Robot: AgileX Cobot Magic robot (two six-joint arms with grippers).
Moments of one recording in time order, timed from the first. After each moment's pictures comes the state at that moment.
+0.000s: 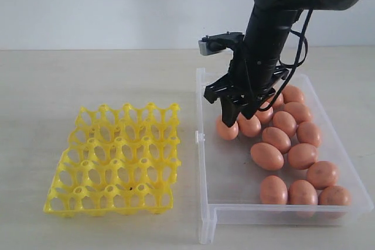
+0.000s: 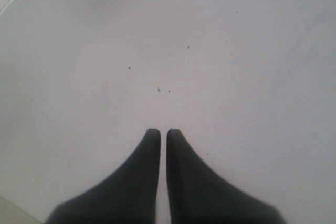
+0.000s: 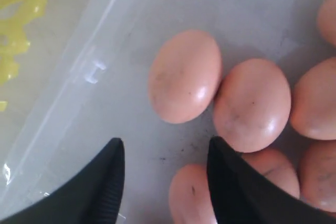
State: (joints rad) left arm -0.20 0.31 0.00 -0.55 -0.74 -0.06; right arm 0.41 2.06 -1.63 0.21 1.17 -0.27
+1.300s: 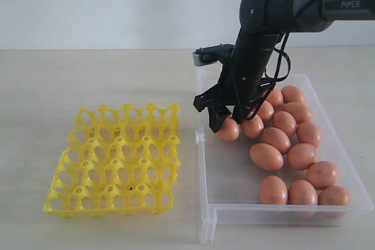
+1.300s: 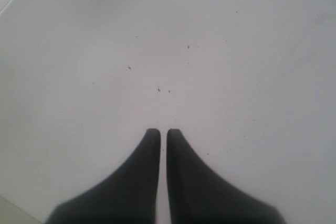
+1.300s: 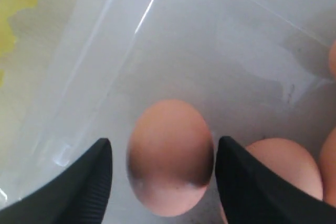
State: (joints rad) left arm -0.20 0.31 0.00 -0.55 -0.74 -0.06; right arm 0.42 2.16 -1.64 0.21 1.02 -0.21
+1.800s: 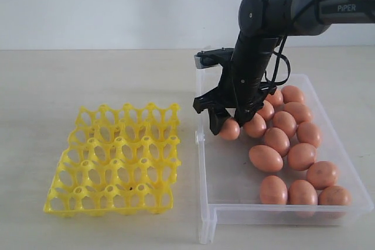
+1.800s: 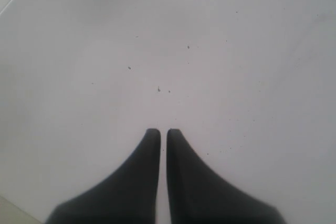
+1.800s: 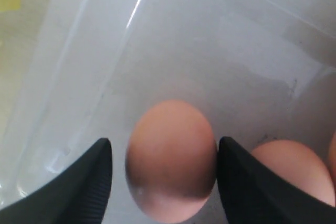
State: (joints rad) left arm -0.20 0.31 0.00 -0.55 -0.74 -0.06; right arm 0.42 2.18 -1.64 0.21 1.03 -0.17
